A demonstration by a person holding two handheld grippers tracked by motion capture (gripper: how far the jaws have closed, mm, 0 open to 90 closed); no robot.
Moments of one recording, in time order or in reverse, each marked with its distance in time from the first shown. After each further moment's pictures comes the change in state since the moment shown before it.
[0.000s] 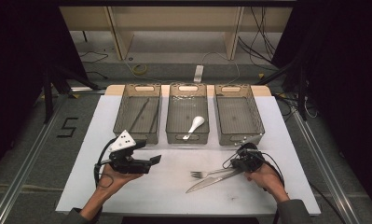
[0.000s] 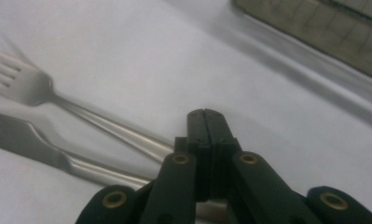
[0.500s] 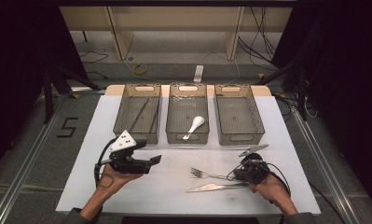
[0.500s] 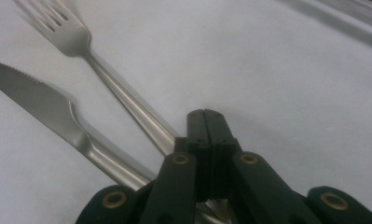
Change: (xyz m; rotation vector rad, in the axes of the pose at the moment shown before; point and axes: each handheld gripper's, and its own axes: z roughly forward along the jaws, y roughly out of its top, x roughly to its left) left arm -0.001 0.000 0.000 0.000 -0.001 -0.001; right arm 0.015 -0.026 -0.016 0.025 0.030 -0.004
